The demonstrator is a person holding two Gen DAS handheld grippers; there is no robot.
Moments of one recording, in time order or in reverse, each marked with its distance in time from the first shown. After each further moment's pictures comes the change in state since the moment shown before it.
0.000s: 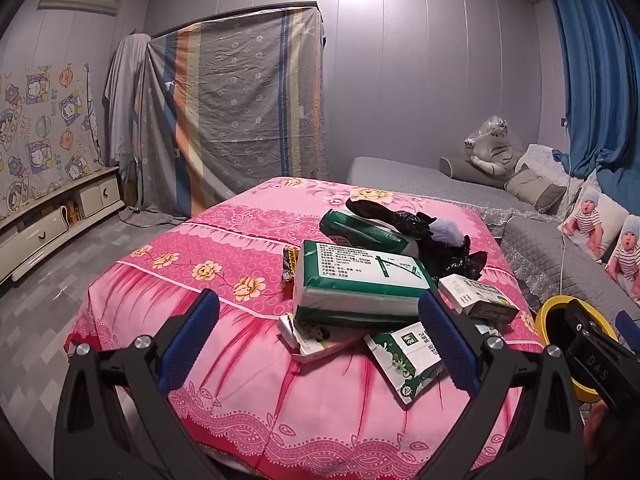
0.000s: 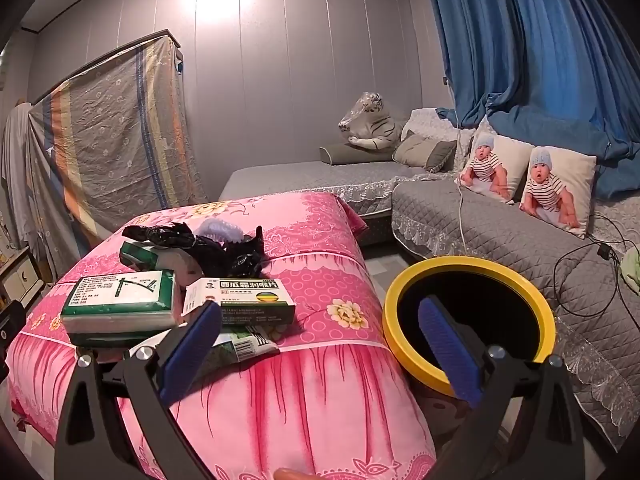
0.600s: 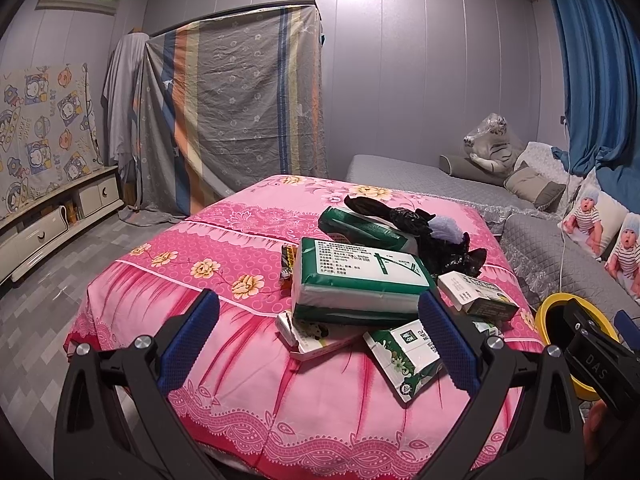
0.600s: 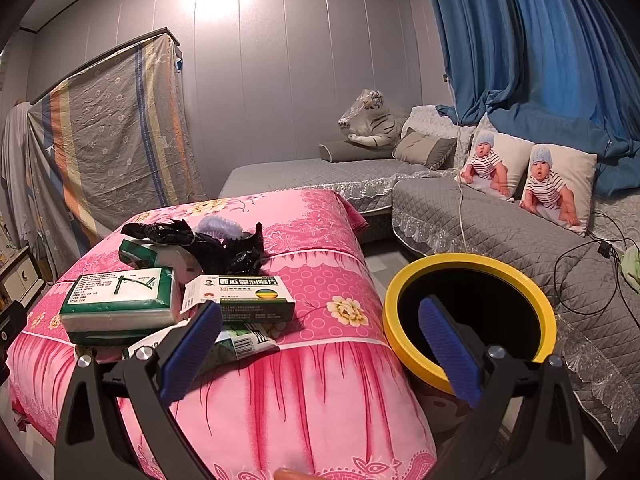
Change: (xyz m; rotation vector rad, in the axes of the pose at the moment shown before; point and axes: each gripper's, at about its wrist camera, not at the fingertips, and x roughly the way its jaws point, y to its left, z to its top) left arm 0.002 -0.001 -0.003 0.000 0.003 0.002; right arm 0.003 0.000 -0.003 0.002 0.009 0.000
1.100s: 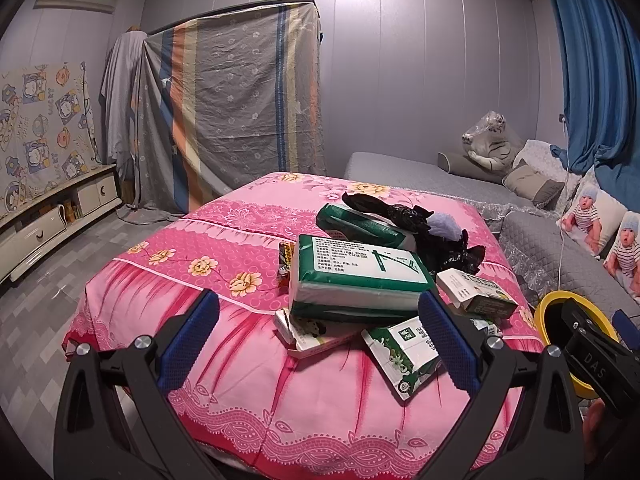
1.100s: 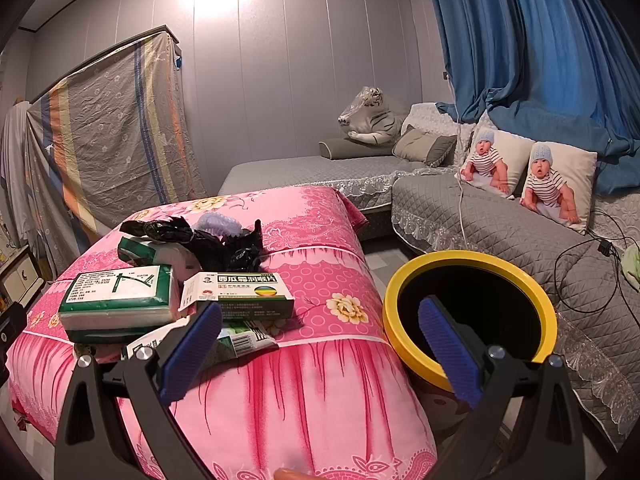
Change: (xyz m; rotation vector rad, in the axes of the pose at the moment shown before) left arm 0.003 -0.005 -0.004 0.007 0.013 -0.007; right arm 0.002 0.000 -0.002 0.000 0.008 -0.001
